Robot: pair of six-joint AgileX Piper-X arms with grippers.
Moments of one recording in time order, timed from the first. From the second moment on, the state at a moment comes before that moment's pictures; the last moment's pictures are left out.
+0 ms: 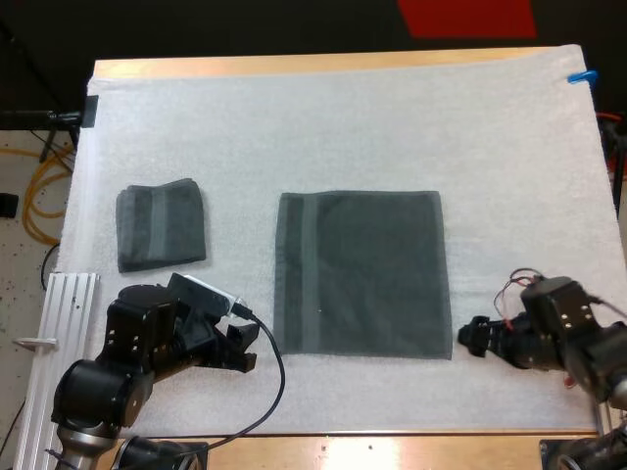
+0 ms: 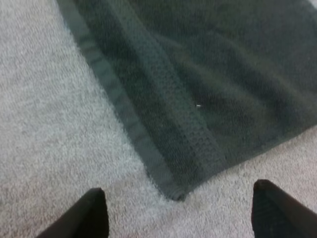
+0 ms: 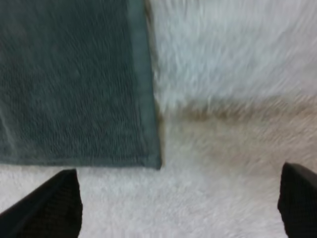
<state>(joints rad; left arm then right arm) -0.26 0.63 -0.64 1.02 0.32 -1.76 0.41 0.88 -0.48 0.85 -0.23 -1.25</state>
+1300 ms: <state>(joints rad) -0.26 0.73 -0.62 0.91 0.34 -1.82 0.41 1.30 -0.43 0.43 -0.60 -1.12</state>
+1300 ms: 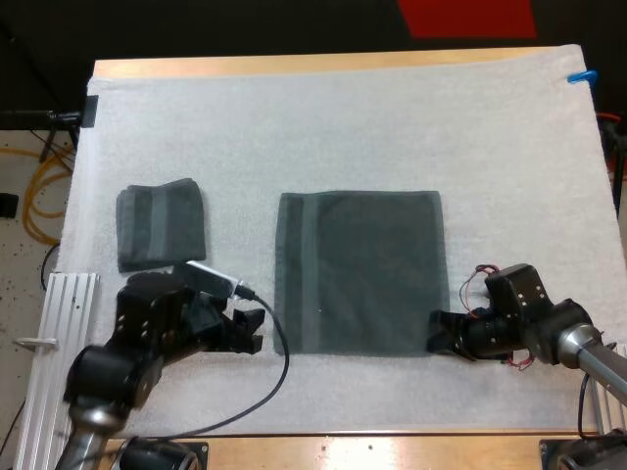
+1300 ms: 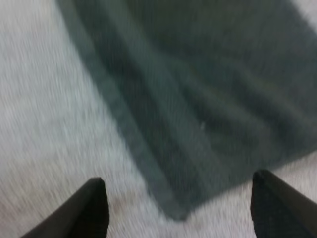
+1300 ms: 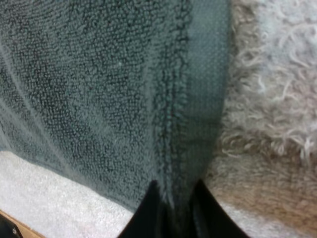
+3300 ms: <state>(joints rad) -0.47 1.34 -0.61 0.87 0.57 -1.84 0.41 1.20 -0.43 0.52 -0.64 -1.10</state>
